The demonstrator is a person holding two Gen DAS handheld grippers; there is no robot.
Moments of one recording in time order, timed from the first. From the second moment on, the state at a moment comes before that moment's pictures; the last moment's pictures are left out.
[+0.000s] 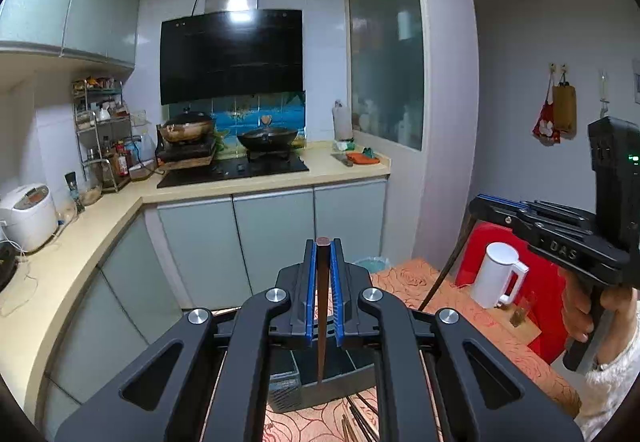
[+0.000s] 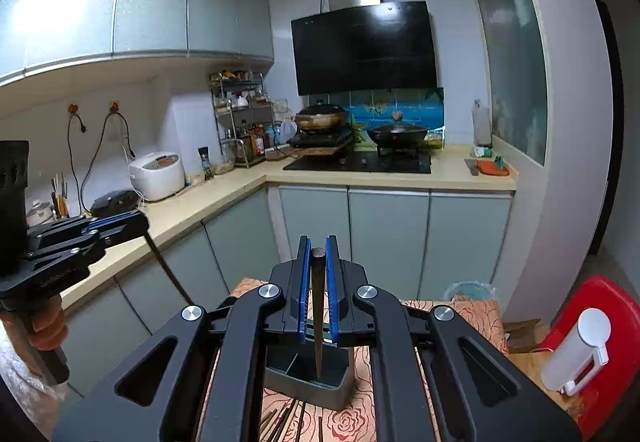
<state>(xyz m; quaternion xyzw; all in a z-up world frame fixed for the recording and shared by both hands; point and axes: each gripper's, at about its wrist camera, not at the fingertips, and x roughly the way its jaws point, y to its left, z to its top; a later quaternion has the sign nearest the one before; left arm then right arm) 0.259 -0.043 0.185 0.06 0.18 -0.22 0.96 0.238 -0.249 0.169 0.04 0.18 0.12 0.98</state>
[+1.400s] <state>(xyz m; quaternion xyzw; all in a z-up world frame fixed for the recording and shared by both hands) 0.310 -0.035 0.115 0.03 0.22 -0.17 0.96 0.272 -0.242 0.106 0.05 0.25 0.10 0.96</state>
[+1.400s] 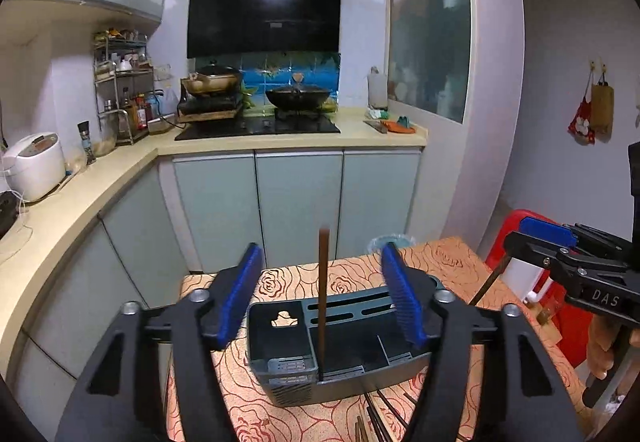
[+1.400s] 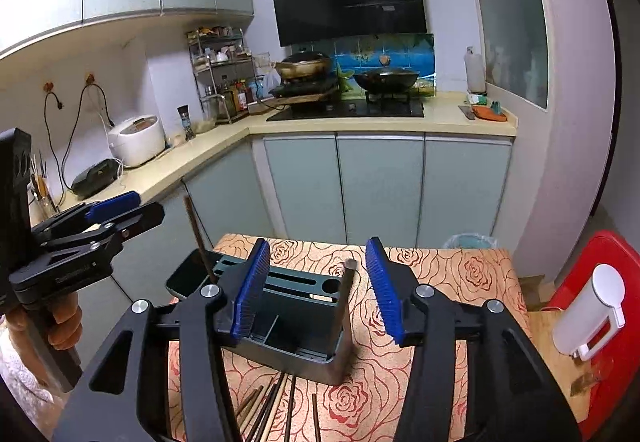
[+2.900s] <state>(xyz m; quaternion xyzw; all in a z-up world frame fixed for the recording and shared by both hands) 0.079 0.028 -0.073 0.06 0.34 -0.16 0.93 0.062 -0.266 -0.075 0.02 0.32 0.07 0.94</state>
